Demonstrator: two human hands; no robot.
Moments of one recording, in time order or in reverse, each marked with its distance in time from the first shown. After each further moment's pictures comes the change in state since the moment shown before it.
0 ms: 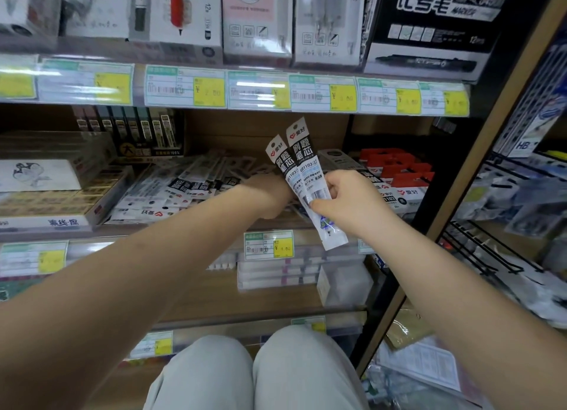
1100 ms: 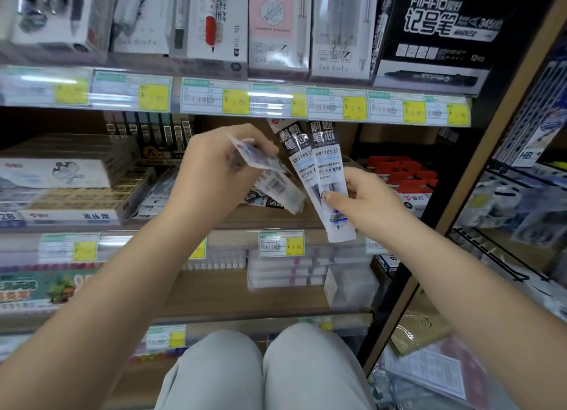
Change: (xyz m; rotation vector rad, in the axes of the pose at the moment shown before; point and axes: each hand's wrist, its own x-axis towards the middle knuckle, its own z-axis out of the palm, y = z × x) left_hand -0.119 -0.030 -0.036 -0.843 0.933 0.110; right_hand -0.026 -0.014 -0.013 0.229 -0.030 -0.106
